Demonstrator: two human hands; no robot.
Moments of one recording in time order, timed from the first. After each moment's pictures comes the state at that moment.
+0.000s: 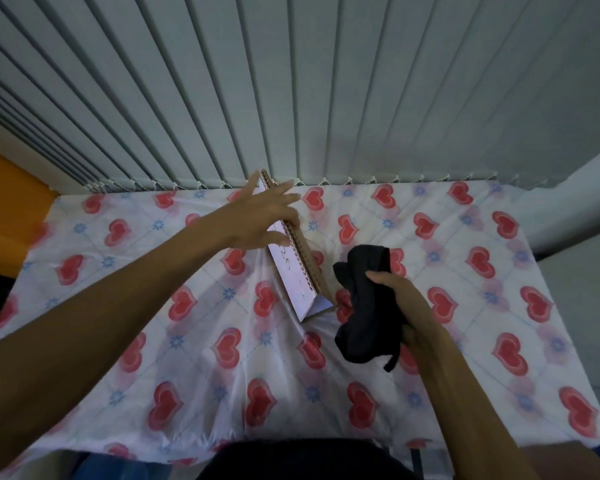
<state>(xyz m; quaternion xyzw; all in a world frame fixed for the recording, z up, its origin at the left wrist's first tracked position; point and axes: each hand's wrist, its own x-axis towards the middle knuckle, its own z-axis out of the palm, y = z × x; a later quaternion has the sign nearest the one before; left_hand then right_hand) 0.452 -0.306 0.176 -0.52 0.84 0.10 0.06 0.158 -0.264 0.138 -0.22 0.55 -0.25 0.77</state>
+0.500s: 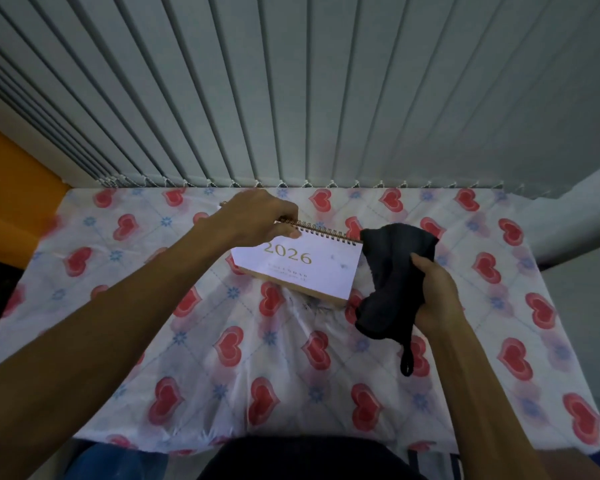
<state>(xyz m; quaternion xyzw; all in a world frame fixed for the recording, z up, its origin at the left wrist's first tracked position) 0.458 -0.292 0.184 -0.59 0.80 0.09 -0.04 0.150 -0.283 0.140 -0.16 0.62 -0.38 0.67</state>
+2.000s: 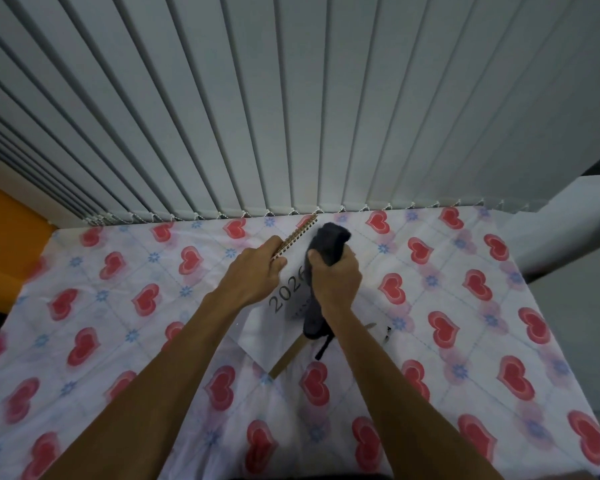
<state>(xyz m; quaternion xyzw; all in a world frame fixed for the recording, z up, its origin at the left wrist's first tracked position) 0.417 -0.272 0.151 -0.73 0.63 0.21 -0.17 0.277 -0.307 0.119 -0.47 0.68 -0.37 0.41</state>
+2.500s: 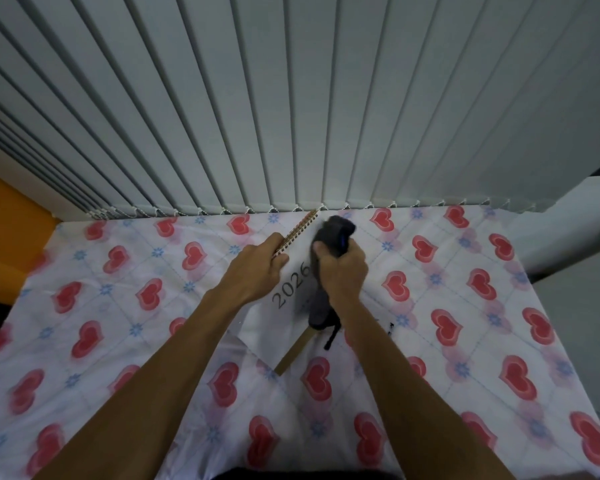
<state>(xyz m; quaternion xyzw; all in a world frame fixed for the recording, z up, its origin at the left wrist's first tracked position) 0.420 -0.268 0.156 -0.72 0.63 0.22 -0.18 0.275 -0.319 0.114 -0.47 0.68 -0.36 0.43</state>
